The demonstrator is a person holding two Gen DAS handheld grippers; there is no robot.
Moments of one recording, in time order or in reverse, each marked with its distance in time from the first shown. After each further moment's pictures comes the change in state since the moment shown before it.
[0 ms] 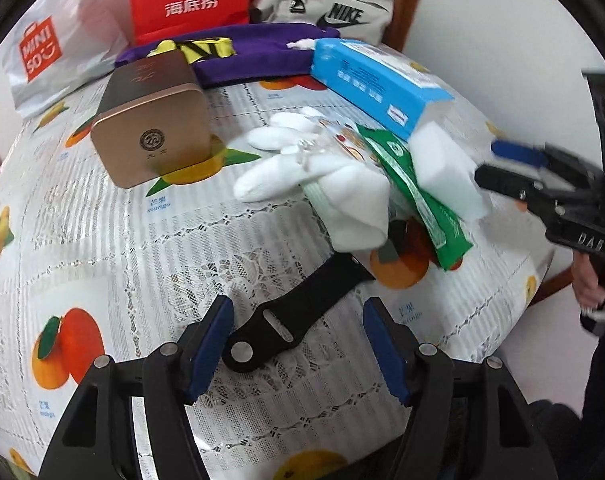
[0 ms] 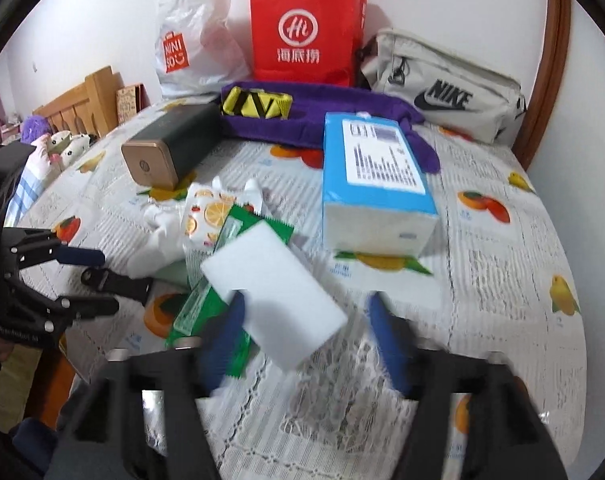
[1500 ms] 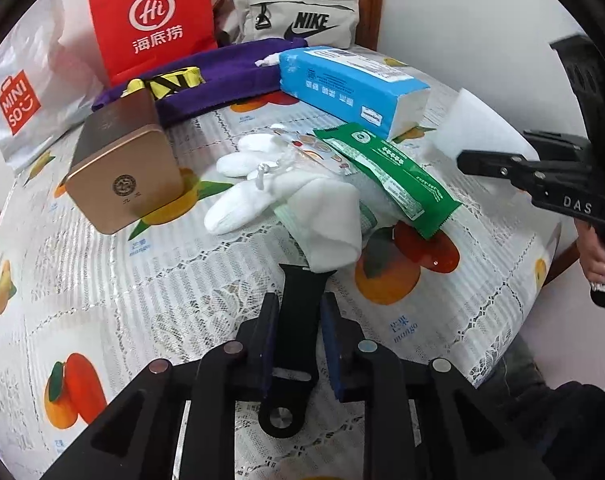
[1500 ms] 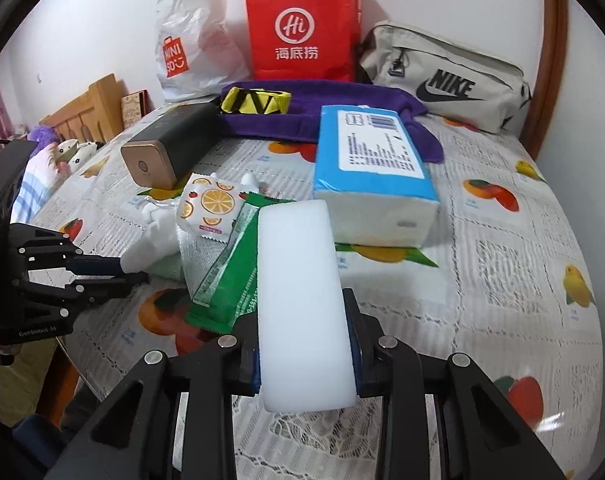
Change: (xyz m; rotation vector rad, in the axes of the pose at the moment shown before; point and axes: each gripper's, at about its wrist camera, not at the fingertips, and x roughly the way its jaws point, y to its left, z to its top) left arm 0.007 -0.022 0.005 0.113 -0.066 0.040; right arm 0.007 -0.015 -0.007 0.044 0.011 0.047
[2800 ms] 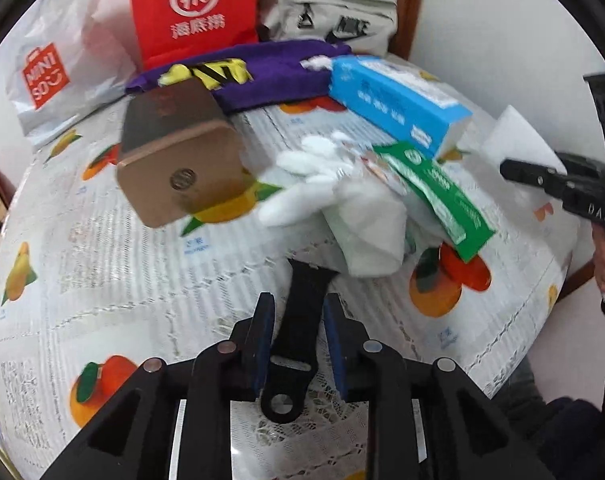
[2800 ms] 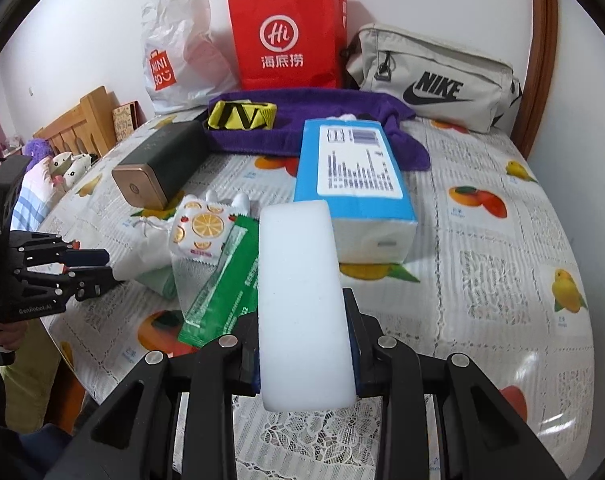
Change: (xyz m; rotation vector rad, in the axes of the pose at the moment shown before) left arm 0.000 0.035 0.005 -0.068 0.029 0.022; right arm -0.004 -0.012 0.016 0.036 0.006 -0.008
